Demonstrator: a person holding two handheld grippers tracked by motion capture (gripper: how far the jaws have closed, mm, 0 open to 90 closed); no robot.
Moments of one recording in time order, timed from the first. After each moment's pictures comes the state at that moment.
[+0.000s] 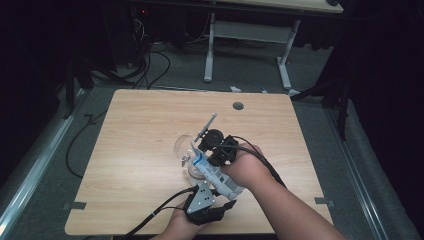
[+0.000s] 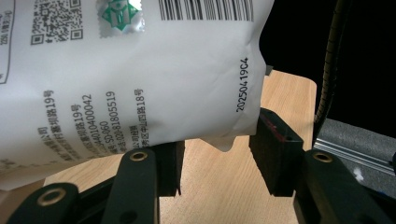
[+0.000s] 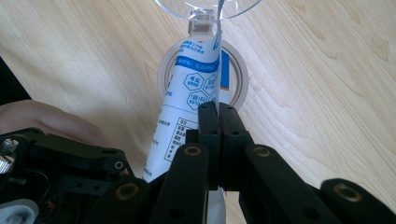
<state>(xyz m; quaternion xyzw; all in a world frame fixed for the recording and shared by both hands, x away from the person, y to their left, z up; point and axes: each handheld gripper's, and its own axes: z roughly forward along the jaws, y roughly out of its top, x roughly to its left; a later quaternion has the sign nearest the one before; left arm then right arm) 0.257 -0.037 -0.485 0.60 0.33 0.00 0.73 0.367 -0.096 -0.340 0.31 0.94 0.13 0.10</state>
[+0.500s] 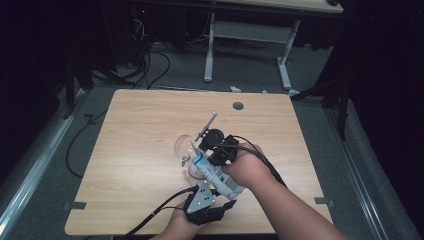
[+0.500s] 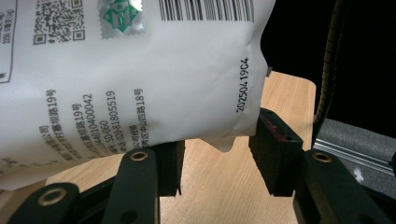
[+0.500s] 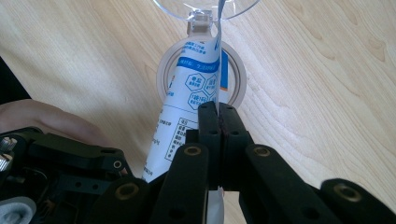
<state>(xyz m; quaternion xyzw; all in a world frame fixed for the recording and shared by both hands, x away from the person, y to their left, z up) 0.257 -0.037 -0.483 0.60 0.33 0.00 0.73 0.367 -0.097 -0.338 0.31 0.94 0.13 0.10</state>
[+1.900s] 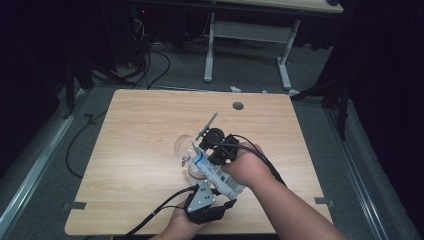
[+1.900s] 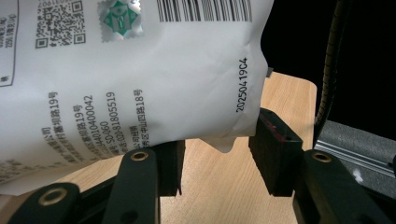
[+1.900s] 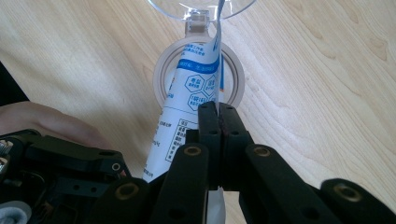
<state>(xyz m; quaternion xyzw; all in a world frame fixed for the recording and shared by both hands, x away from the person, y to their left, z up) 0.259 -0.038 -0.484 0.60 0.33 0.00 0.73 0.371 -0.098 -0.341 0.31 0.94 0.13 0.09</state>
